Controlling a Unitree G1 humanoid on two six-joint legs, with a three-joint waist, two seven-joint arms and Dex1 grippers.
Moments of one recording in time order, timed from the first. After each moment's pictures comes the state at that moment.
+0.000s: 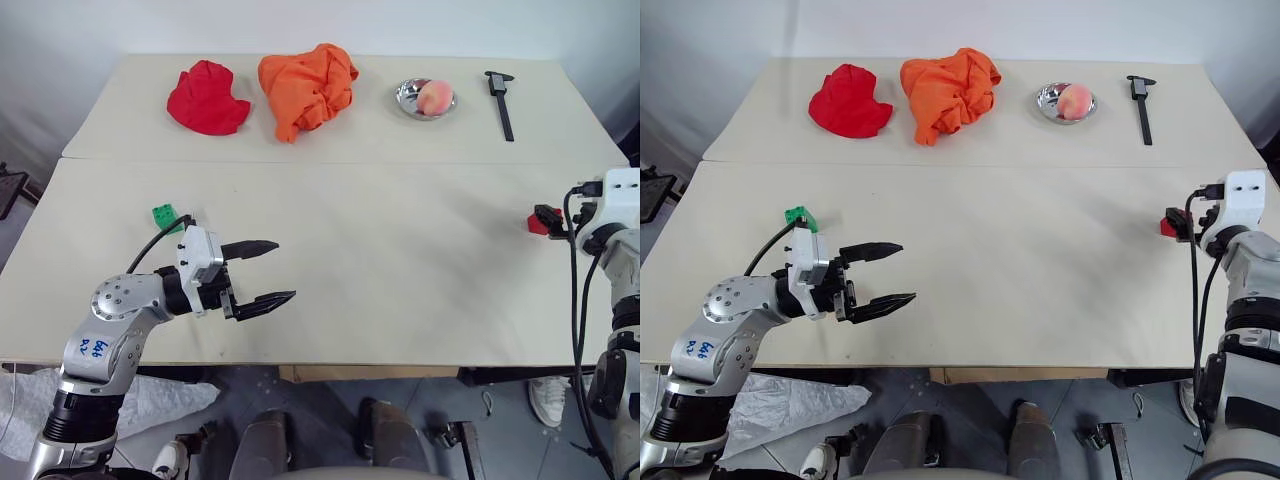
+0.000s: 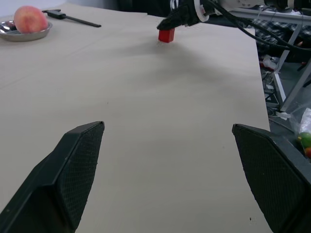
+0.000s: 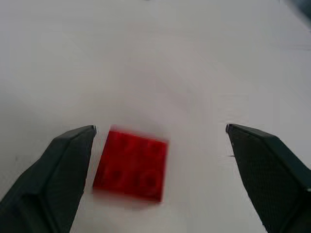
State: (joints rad) left arm -0.21 0.63 0.07 -0.27 -0.53 0.31 -0.95; right arm -0.78 -0.80 -0.28 0.97 0.16 0.25 0.51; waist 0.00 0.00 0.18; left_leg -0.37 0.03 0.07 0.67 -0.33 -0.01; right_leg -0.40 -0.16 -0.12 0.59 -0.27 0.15
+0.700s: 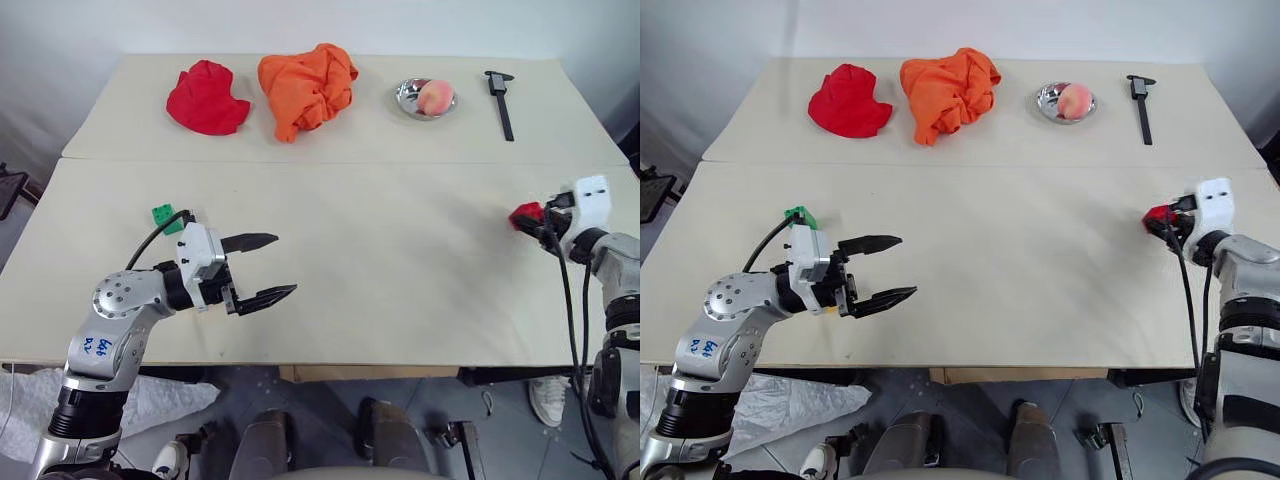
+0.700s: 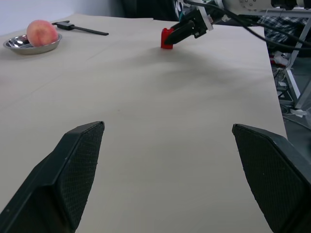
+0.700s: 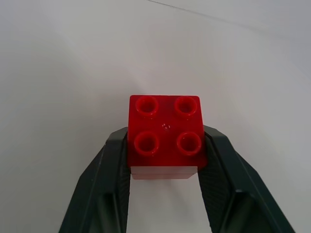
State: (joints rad) left arm -0.23 0.62 0.07 -0.25 -0.49 0.24 -0.95; right arm -0.73 -0.80 -0.15 0.83 0.17 0.14 0.95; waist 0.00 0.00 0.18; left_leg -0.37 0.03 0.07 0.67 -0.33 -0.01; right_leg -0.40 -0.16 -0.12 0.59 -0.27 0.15
